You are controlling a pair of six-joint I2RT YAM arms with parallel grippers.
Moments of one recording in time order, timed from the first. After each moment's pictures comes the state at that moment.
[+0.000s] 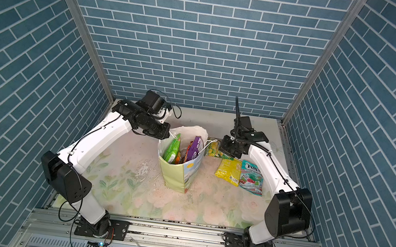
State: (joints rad) left arm -0.49 1.66 1.76 -1.17 0.17 -0.24; right arm 0.43 1.53 1.34 -0.91 -0.30 0.59
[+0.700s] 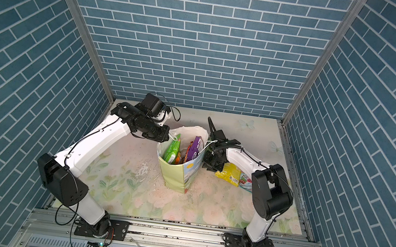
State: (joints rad) left arm -0.50 1.62 1.70 -1.16 0.17 -0.29; right arm 0.56 1.79 1.26 -0.74 -0.32 0.76
